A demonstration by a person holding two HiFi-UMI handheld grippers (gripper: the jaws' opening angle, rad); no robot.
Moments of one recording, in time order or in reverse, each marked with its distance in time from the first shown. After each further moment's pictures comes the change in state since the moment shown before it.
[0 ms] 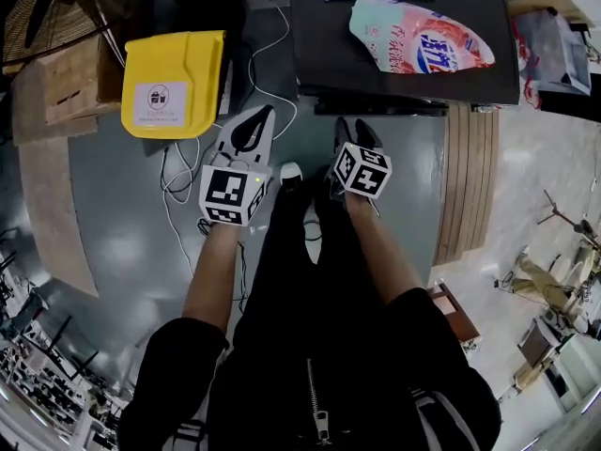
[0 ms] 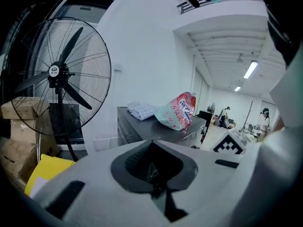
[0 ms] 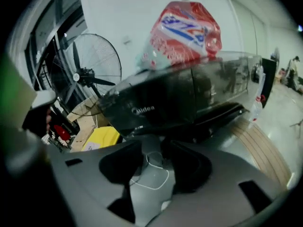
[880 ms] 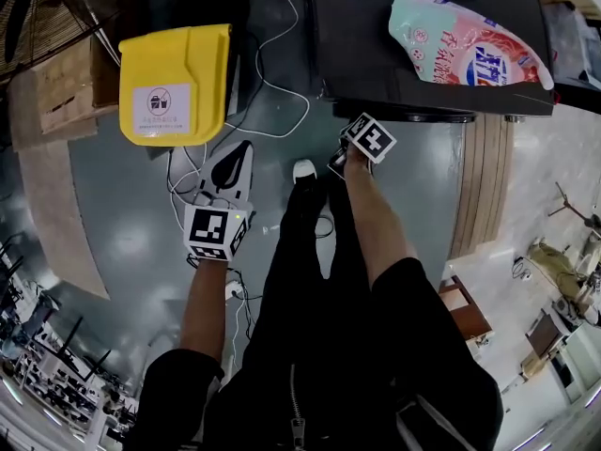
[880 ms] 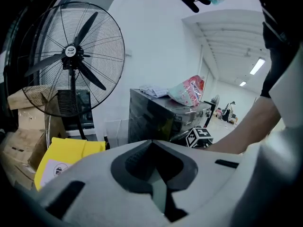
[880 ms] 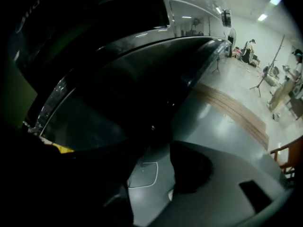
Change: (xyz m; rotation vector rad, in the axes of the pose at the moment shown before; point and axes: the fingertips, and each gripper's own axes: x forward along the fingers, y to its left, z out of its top) left arm -0.039 0.069 -0.091 -0.045 0.146 0.028; right arm 0.123 -0.070 -0.088 0.373 0.165 -0.403
